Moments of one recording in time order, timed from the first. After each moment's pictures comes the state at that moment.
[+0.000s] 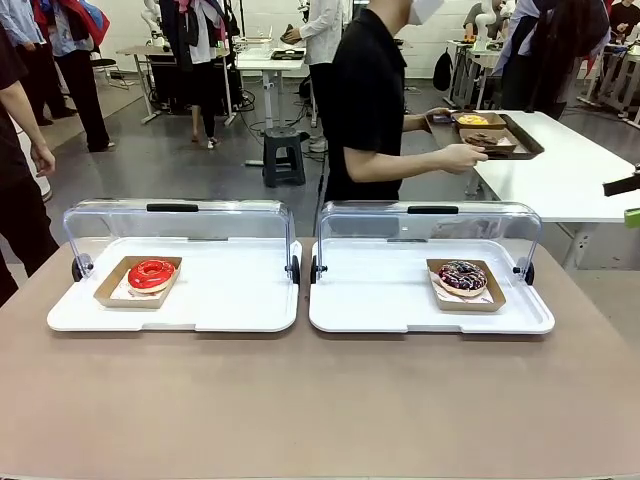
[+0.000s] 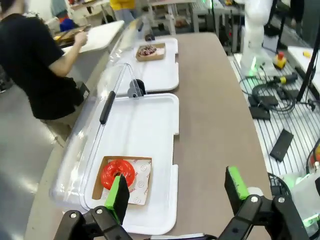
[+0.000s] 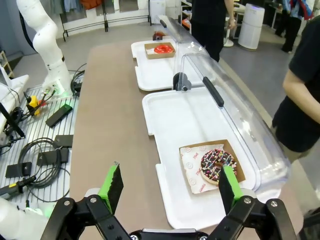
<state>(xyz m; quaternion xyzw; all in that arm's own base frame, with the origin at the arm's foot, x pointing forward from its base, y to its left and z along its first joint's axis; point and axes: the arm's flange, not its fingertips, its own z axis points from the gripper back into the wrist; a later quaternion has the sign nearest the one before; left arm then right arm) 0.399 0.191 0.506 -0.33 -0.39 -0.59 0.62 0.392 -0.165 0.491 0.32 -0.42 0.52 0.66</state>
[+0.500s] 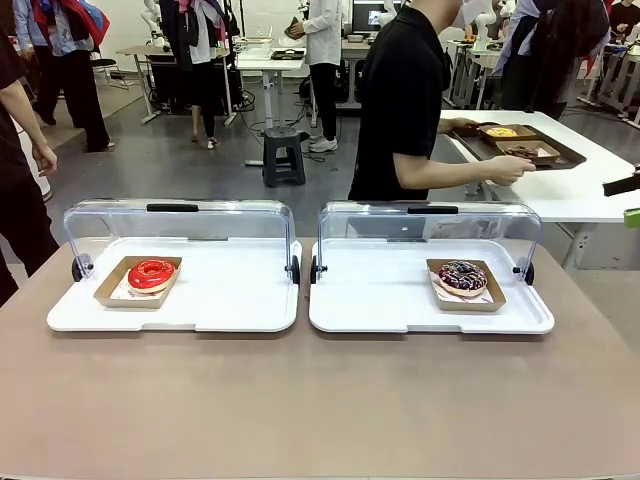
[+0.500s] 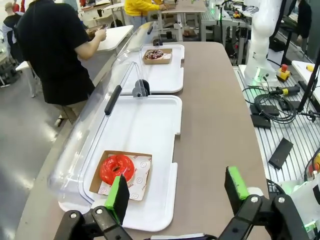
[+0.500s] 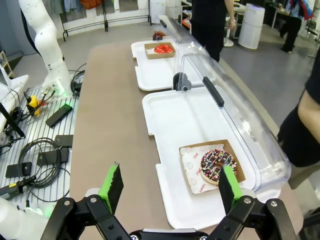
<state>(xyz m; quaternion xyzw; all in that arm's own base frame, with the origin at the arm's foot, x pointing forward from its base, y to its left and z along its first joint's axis) 0.397 0.210 0.495 -0.35 -0.40 -0.56 0.63 0.392 -0.165 0.492 0.32 -0.42 0.52 0.66</state>
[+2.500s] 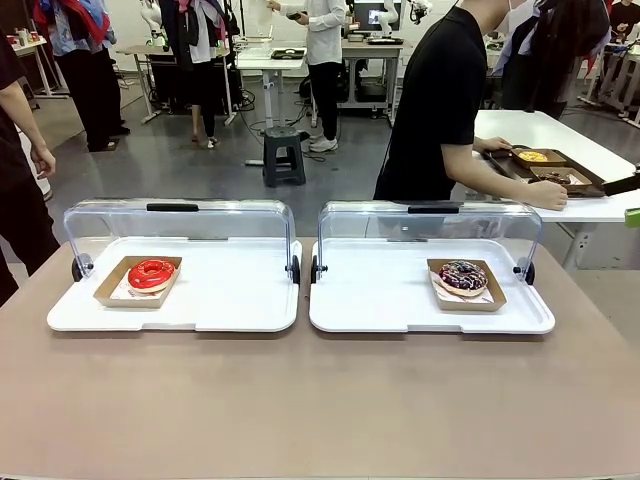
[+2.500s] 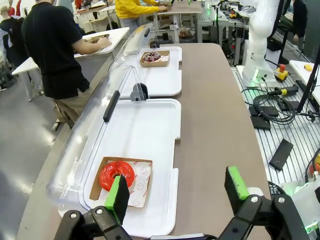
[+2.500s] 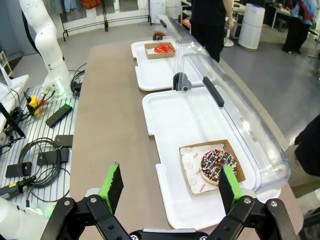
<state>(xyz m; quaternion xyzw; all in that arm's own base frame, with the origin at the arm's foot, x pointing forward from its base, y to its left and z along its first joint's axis) 0.407 0.197 0.494 -0.35 -0.40 -0.57 0.62 0.392 -0.165 0.492 0.32 -0.42 0.52 0.66</state>
